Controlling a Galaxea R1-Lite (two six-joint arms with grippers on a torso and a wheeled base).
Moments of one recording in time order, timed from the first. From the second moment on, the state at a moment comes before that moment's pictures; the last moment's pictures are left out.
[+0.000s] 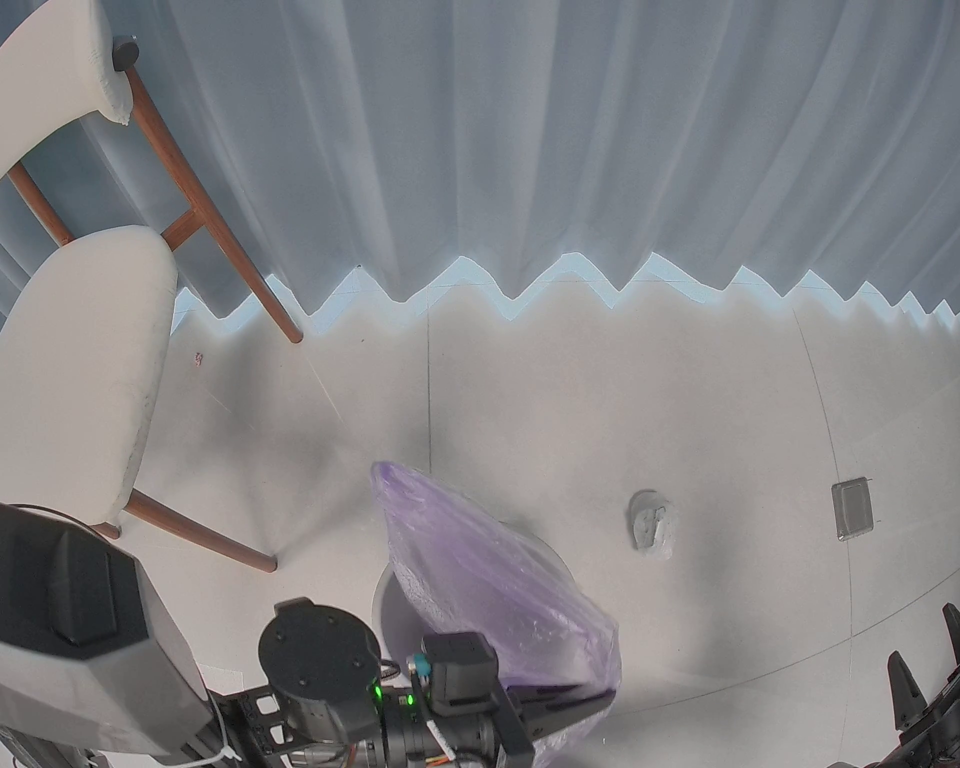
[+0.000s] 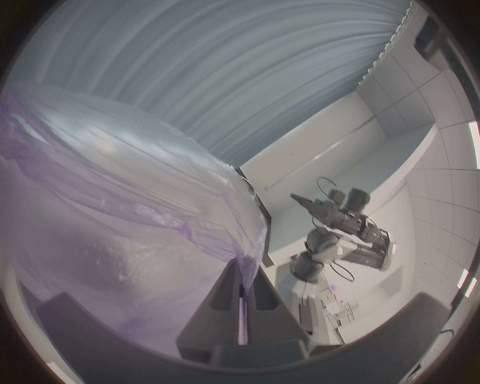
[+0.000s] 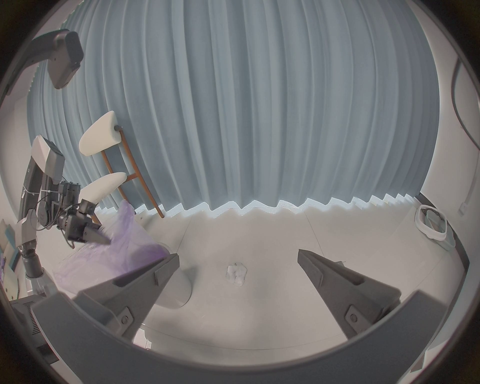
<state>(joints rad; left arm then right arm) -0.96 2.00 -0.32 -1.51 -0.39 -0.30 0.00 0.02 -0.02 0.00 -0.02 0.00</state>
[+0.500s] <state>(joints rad) -0.99 2.04 -0.29 -1.51 -0.34 -0.12 0.00 0.02 -0.02 0.00 -0.02 0.00</state>
